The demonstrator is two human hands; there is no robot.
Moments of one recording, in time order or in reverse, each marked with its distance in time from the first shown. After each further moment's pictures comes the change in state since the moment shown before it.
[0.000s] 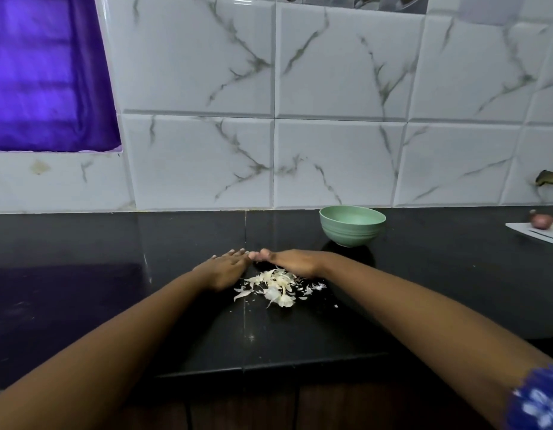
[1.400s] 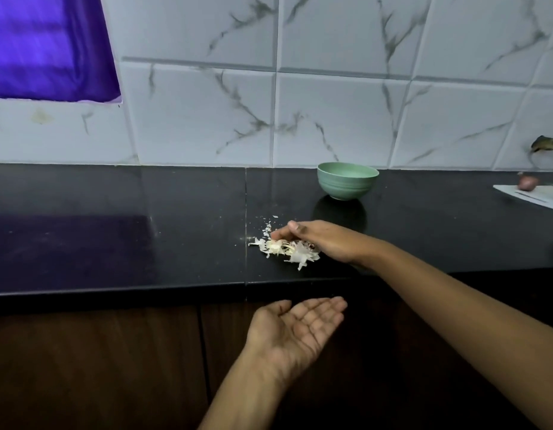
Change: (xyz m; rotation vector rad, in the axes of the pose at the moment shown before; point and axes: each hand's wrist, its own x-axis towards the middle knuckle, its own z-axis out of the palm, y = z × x) left_hand -0.164 0.101 0.109 -2.398 -0.549 -0.495; right_hand -0.108 -0.009 0.042 0.252 0.165 -0.153
